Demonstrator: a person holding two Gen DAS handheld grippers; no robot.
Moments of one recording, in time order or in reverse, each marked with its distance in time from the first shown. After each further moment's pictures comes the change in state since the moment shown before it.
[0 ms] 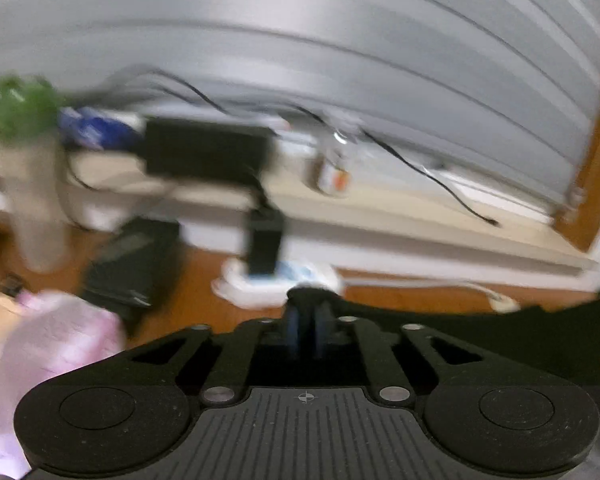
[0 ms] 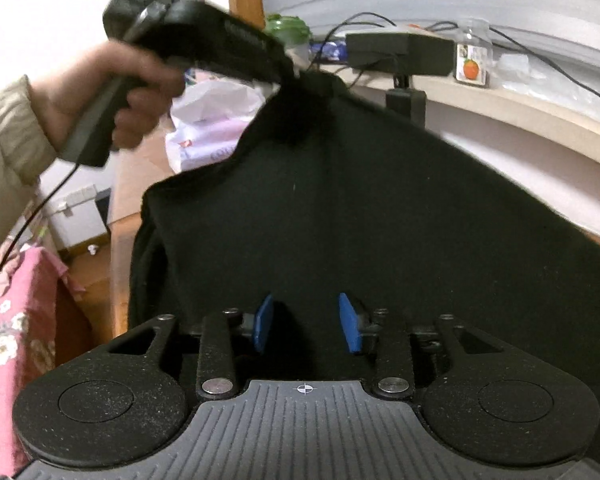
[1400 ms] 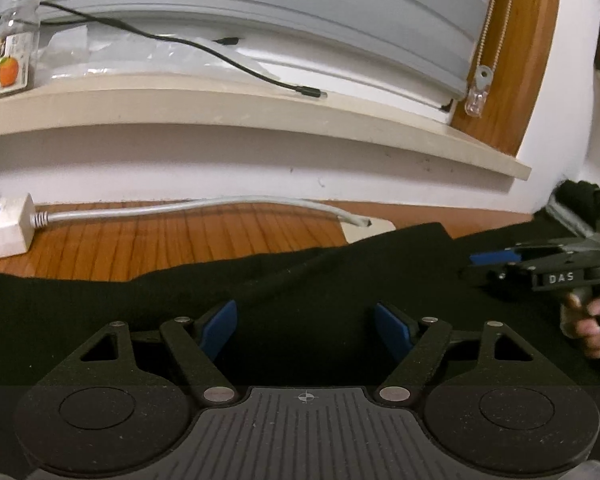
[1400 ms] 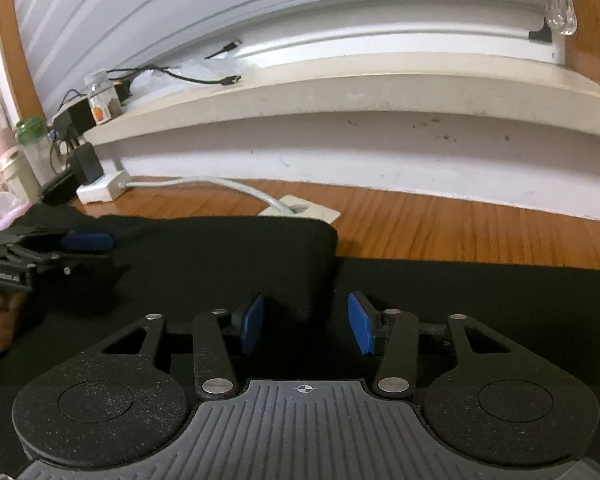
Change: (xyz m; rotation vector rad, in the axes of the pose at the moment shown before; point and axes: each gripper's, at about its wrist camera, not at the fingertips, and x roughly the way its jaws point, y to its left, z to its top) left arm 0.129 -0.210 -0.064 0.142 0.092 -0.330; right arm -0.159 -0.256 -0.099 0.432 -0.049 -0.370
